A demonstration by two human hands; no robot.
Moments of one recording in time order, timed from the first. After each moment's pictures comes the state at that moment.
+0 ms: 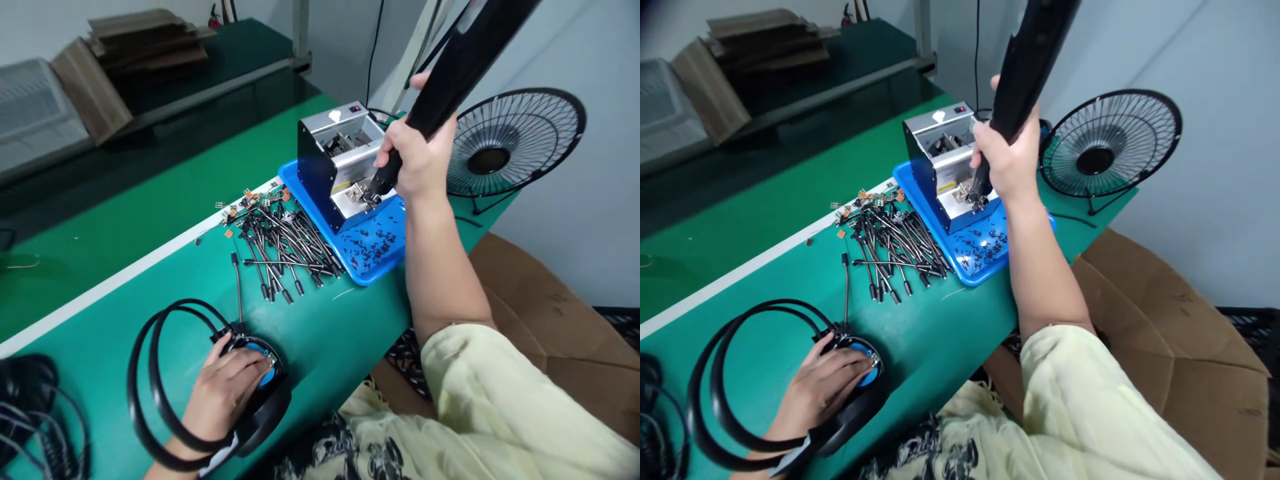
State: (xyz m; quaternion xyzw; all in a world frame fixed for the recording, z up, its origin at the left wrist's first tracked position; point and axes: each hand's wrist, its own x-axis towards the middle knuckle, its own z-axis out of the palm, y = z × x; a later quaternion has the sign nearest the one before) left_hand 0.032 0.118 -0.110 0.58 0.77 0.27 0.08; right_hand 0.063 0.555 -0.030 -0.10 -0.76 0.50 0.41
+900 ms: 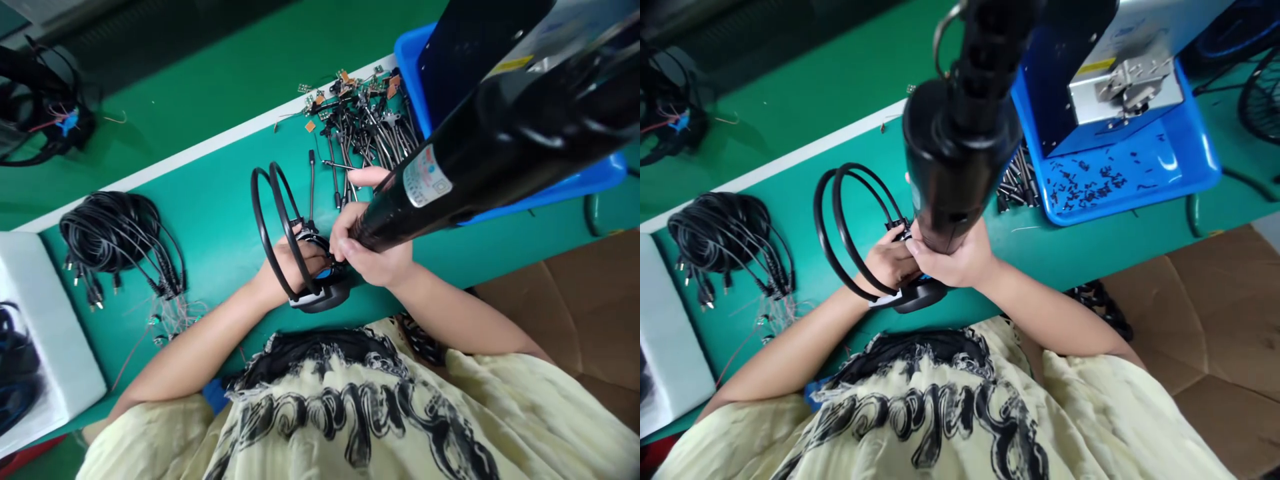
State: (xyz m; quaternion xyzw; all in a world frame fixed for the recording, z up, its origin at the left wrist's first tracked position) left_hand 0.029 0.111 -0.133 0.65 0.72 0.24 0.02; right_hand 0.108 0.291 -0.078 0.00 -0.69 0.71 0.16
